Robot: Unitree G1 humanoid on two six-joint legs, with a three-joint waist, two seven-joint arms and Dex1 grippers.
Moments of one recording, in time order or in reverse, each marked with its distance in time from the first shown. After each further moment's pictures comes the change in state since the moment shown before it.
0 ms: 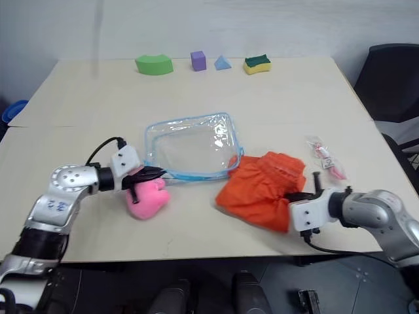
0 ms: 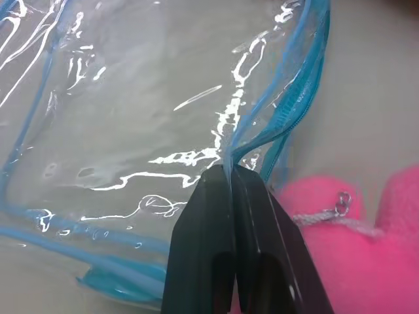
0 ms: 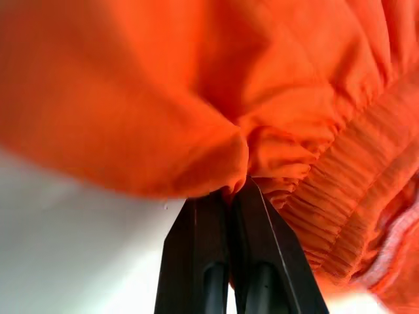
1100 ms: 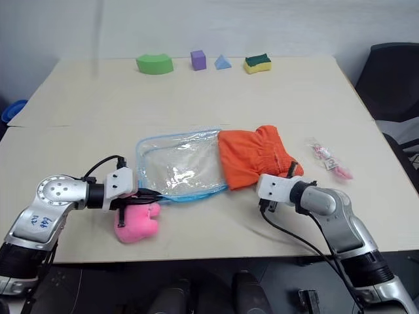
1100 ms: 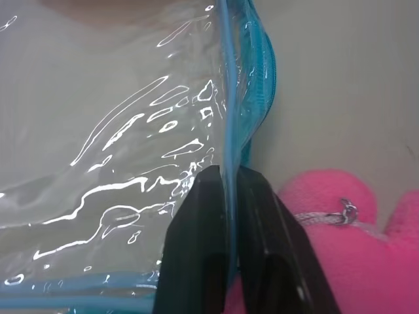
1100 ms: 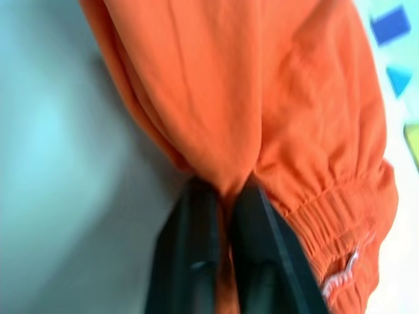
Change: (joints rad) left arm 0.085 0.037 0.009 -0.107 -0.066 0.057 -0.124; right arm -0.194 0.329 0.175 -0.032 -0.028 0.348 -0.104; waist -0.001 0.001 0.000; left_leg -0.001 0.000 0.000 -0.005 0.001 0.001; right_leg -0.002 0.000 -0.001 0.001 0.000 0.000
